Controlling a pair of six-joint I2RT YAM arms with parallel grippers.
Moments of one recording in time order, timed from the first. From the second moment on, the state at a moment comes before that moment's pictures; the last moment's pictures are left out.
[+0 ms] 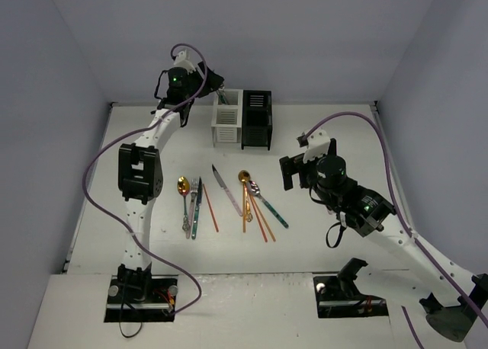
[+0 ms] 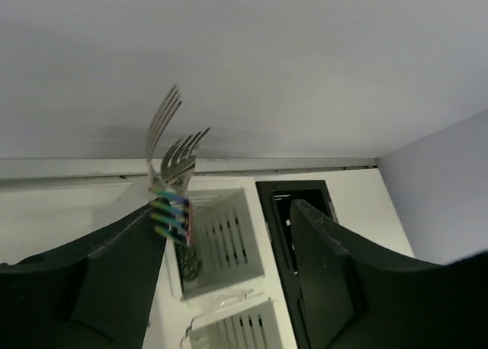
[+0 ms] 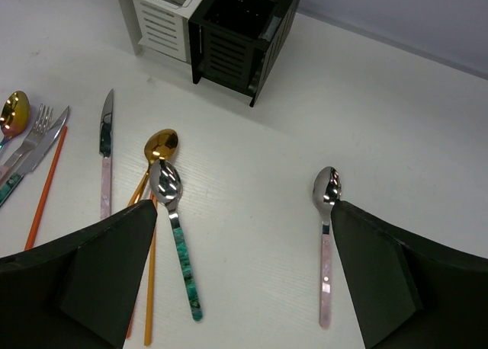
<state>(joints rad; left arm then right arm) -0.20 2.34 2.10 0.12 0.29 -0.65 0.74 0.92 0.96 -0.39 0.39 0.05</state>
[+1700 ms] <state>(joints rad) -0.43 1.63 1.06 -0.65 -0.09 -0.51 0.73 0.71 0.86 -0.50 0.27 0.06</state>
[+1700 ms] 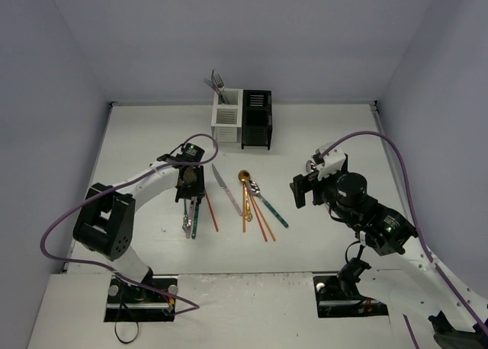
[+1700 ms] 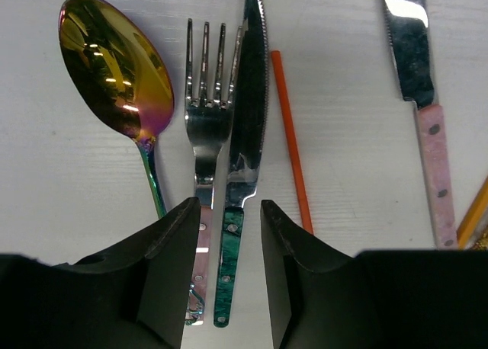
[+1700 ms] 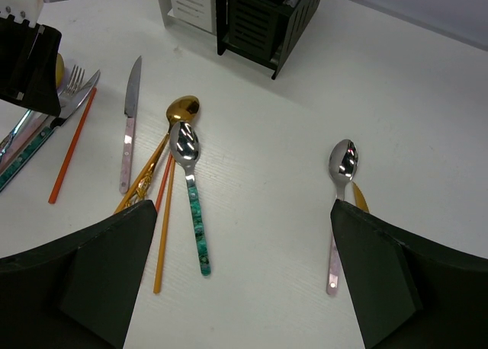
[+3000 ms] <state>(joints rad) -0.34 1.72 1.07 -0.65 -0.07 -0.44 0.73 0.70 0.84 -0.50 0.27 0.06</state>
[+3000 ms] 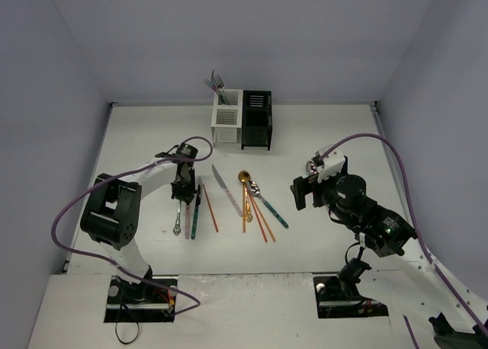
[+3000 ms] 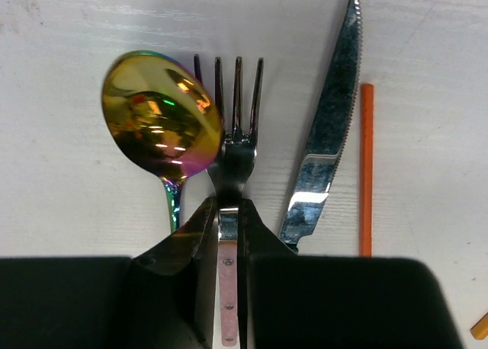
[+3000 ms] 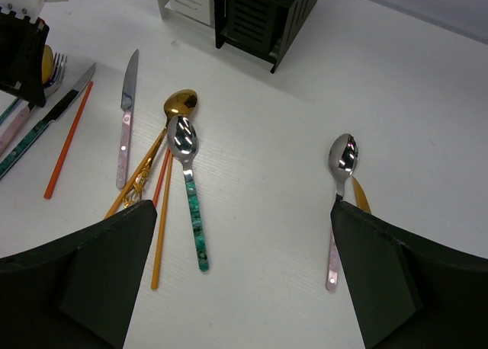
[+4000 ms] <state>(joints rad) -0.40 1.65 1.59 -0.09 -0.12 -0.34 0.73 0.75 0.89 -0.50 0.33 0.05</state>
